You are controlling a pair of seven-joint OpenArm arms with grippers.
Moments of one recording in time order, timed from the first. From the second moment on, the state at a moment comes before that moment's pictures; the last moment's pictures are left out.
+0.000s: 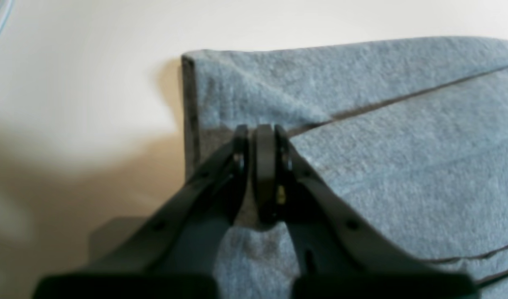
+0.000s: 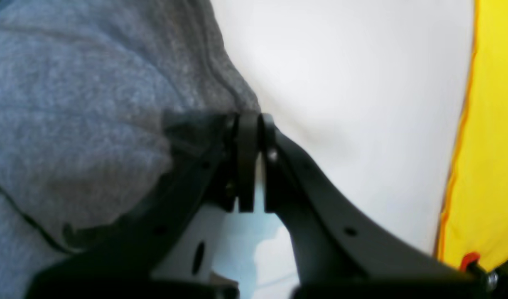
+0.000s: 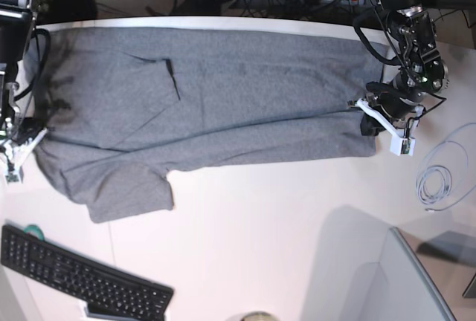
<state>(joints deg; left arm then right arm) 3.9 -10.2 -27.3 74.9 -8.1 -33.1 31.9 10.2 19.6 15.4 56.7 -7.1 15.2 -39.6</state>
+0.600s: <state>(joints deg) 4.0 -10.2 -27.5 74.8 -8.1 -33.1 31.8 27.3 13.0 8.3 50.7 -6.5 21.4 -42.7</state>
